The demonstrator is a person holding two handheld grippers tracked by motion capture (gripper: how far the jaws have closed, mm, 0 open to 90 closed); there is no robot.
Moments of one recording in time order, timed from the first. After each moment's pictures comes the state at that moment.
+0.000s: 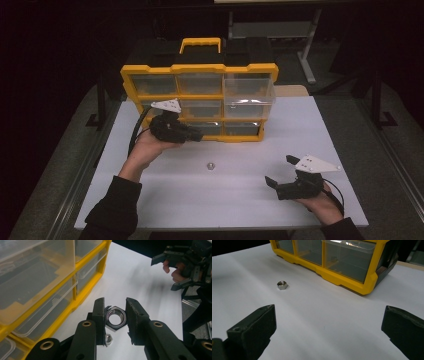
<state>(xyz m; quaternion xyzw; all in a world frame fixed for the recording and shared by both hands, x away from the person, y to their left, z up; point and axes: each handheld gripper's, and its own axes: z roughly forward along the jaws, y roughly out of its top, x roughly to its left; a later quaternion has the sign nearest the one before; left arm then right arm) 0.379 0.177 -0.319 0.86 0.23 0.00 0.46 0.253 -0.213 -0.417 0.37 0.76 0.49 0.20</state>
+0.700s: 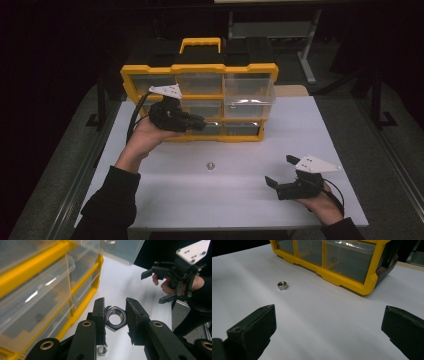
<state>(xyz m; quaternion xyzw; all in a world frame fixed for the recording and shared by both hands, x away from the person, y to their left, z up) 0.380 0.167 -0.274 0.86 0.20 0.00 0.47 0.252 -0.213 -0.416 0.37 0.76 0.49 0.20</state>
